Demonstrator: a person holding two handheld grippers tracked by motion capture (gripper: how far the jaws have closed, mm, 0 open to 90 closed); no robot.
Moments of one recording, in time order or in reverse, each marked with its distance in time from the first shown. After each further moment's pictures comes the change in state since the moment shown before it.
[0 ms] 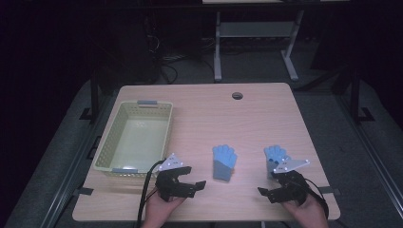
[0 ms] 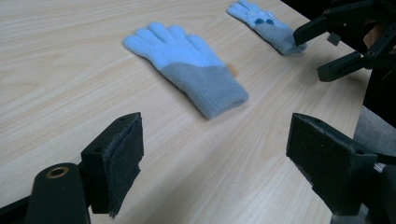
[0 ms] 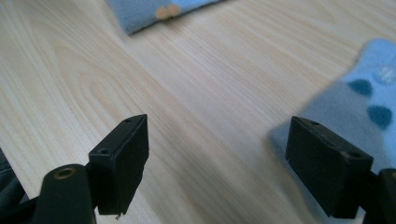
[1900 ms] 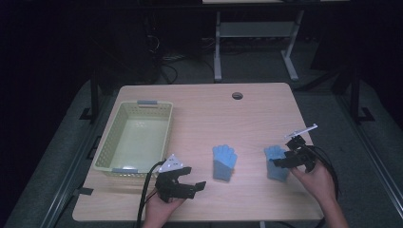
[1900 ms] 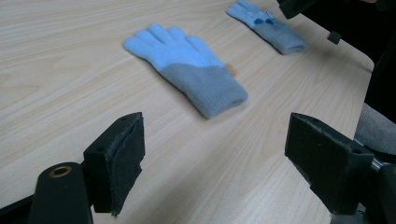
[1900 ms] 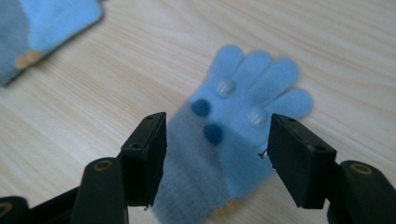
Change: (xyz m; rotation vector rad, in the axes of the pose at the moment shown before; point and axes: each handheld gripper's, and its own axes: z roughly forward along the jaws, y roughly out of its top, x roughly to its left) left arm -0.002 -0.001 -0.001 -0.001 0.006 0.024; right arm -0.080 0.046 -0.006 0.161 -0.100 0.212
